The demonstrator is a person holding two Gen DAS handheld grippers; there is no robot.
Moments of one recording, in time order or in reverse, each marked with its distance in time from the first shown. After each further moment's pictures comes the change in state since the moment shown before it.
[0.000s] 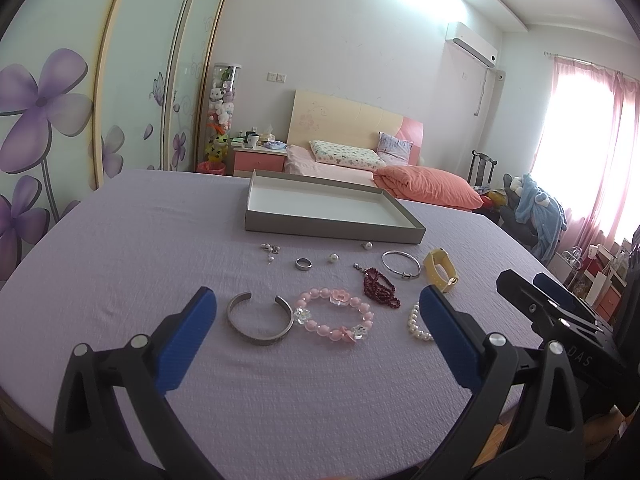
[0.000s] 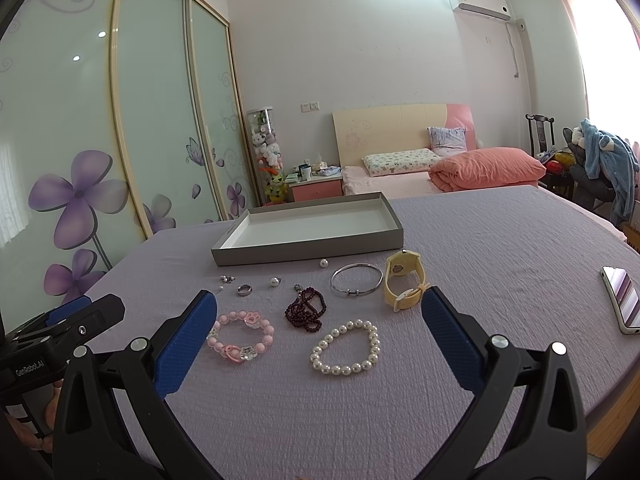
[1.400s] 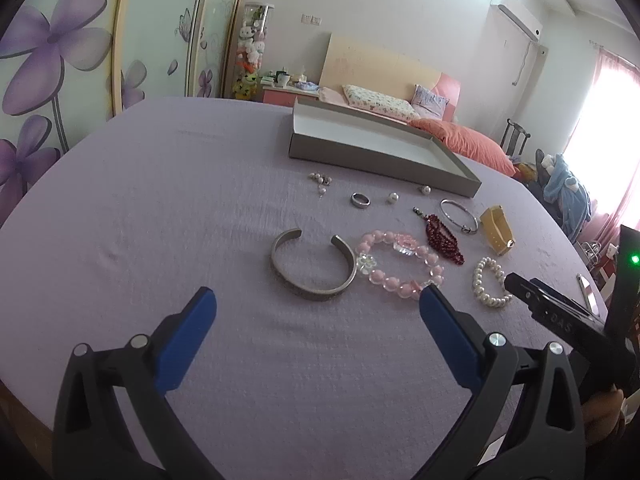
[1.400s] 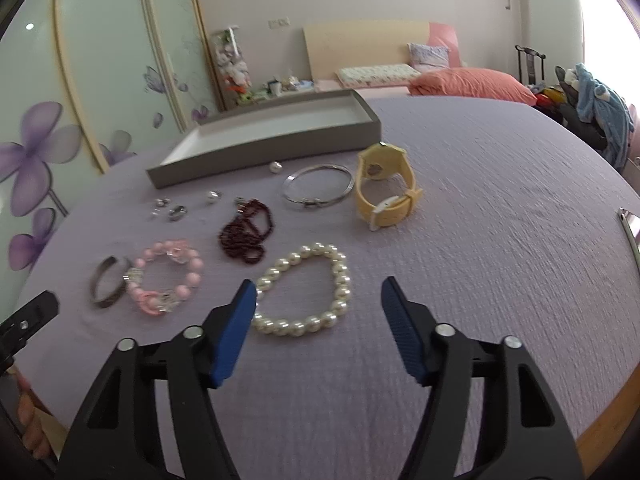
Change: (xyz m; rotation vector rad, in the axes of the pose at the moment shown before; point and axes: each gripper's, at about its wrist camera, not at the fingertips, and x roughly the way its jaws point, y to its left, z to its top) left arm 0.047 0.054 -0.024 -0.084 0.226 0.075; right arm 0.076 -0.026 -0.034 0.051 0.361 -0.125
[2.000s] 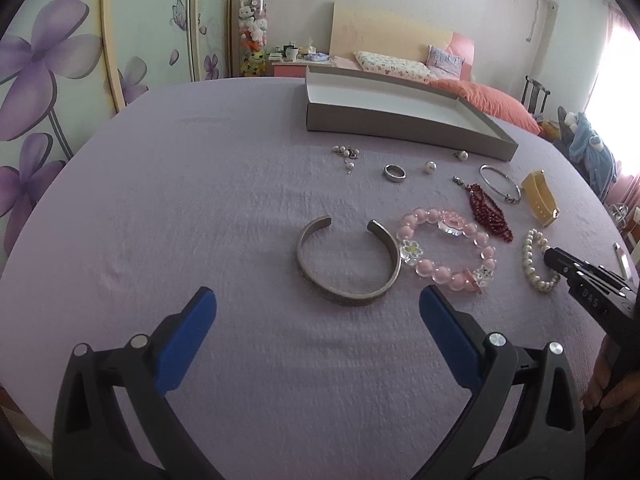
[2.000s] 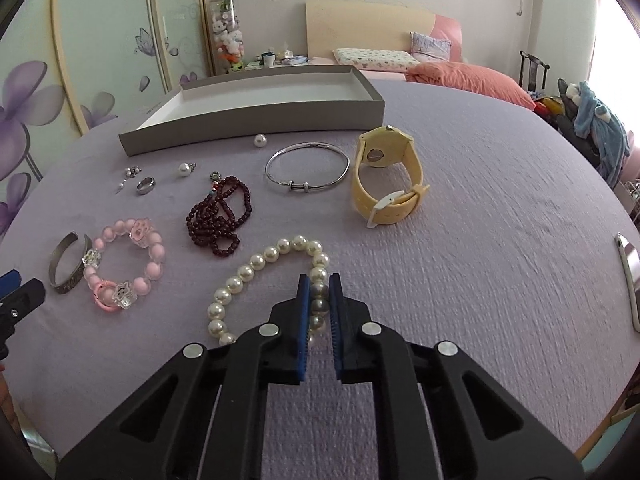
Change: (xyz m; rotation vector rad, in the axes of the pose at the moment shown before) left arm 0.039 0.002 0.011 0.089 0.122 0.112; right arm 0.023 0.003 0.009 -0.069 0.050 -0.026
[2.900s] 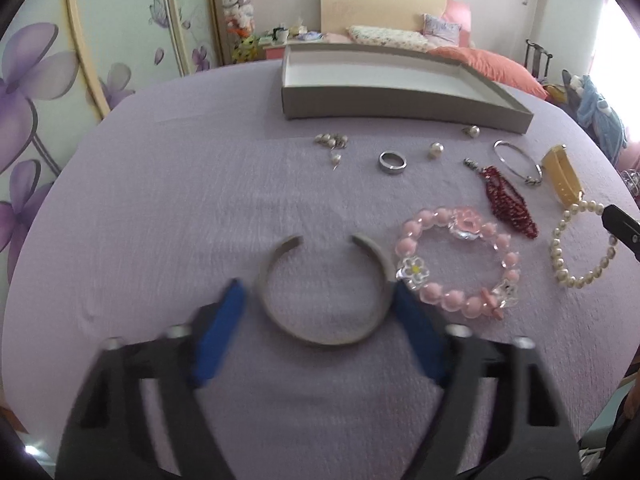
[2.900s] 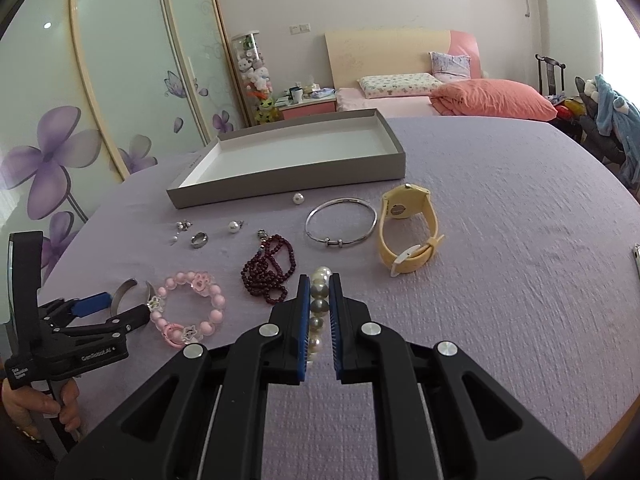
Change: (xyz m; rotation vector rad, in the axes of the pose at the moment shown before) left arm 0.038 -0.024 0.022 0.084 0.074 0.053; right arm -0.033 0.002 0.021 0.025 -0.114 0.151
